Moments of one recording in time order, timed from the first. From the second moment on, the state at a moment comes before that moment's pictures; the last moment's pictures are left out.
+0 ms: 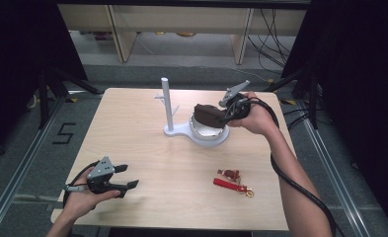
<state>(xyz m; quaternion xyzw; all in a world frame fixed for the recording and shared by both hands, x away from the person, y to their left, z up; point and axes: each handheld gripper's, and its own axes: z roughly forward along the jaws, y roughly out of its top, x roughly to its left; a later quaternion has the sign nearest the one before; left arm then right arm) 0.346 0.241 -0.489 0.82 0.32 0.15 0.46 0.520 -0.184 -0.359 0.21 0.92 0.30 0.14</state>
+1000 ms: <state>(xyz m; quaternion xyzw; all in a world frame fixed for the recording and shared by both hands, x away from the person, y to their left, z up) 0.346 0.240 -0.491 0.82 0.32 0.14 0.46 0.539 -0.180 -0.392 0.22 0.92 0.30 0.11</state>
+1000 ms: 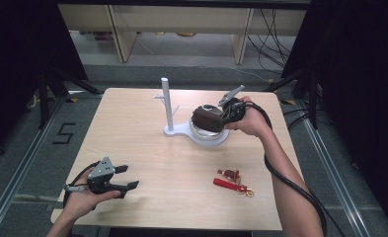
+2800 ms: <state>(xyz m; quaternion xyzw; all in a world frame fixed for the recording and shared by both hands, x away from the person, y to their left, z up) 0.346 0.237 -0.490 0.81 0.32 0.14 0.47 0.415 -0.270 -0.442 0.40 0.90 0.16 -0.01</state>
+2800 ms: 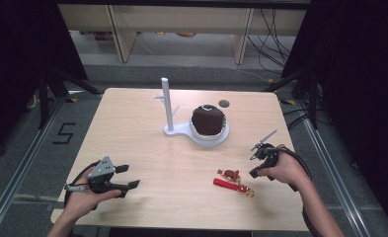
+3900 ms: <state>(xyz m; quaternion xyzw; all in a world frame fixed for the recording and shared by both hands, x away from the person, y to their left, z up) 0.343 0.235 -0.487 0.81 0.31 0.14 0.47 0.378 -0.253 -0.474 0.37 0.92 0.11 0.00</state>
